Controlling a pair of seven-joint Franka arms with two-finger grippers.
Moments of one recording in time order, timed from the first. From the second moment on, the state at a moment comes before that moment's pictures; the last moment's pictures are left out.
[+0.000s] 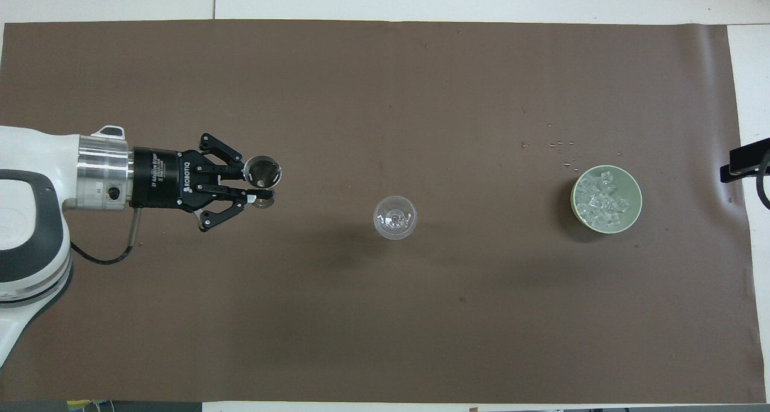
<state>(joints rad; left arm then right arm) -0.35 -0.08 0.12 -2.09 -0.98 1.95 -1.46 -0.05 -0.04 -0.10 -1.65 -0.01 1.53 0.01</state>
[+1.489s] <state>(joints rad) -0.47 -0.04 -0.16 -2.05 -0.35 2.22 -1.94 -0.04 -0.02 -0.09 -2.19 0.09 2.16 -0.26</state>
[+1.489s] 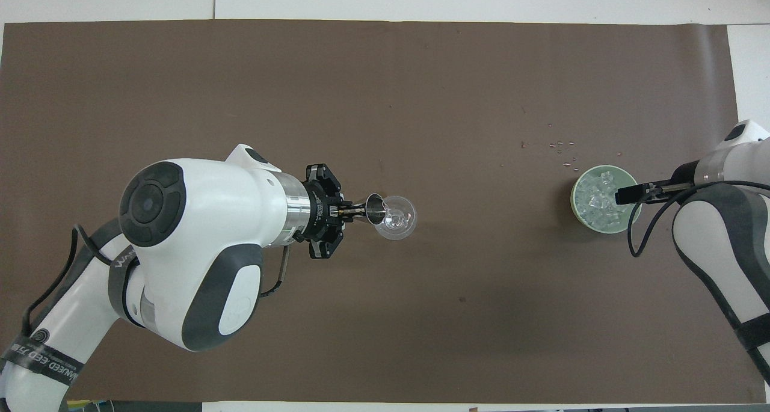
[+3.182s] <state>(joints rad) -0.62 0.03 -0.16 -1.91 0.20 2.08 -2.12 0.01 0.05 -0.10 -2.26 0.17 2.29 -0.22</state>
